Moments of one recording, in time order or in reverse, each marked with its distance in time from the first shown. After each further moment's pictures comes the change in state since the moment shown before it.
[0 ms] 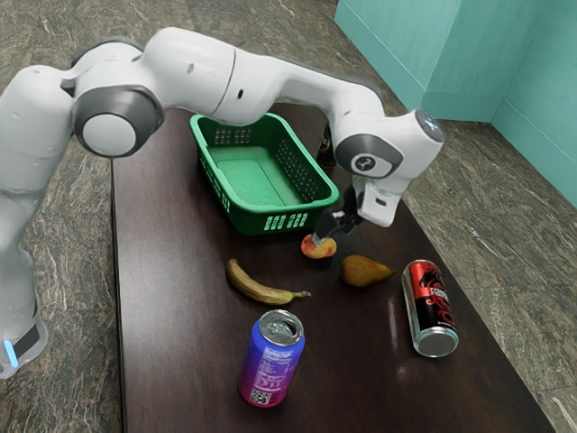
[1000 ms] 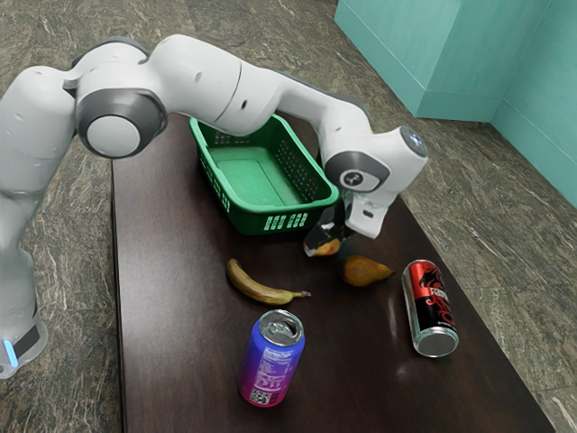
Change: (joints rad) arm 0.003 0.009 0.029 -0.102 -0.018 0.120 0.056
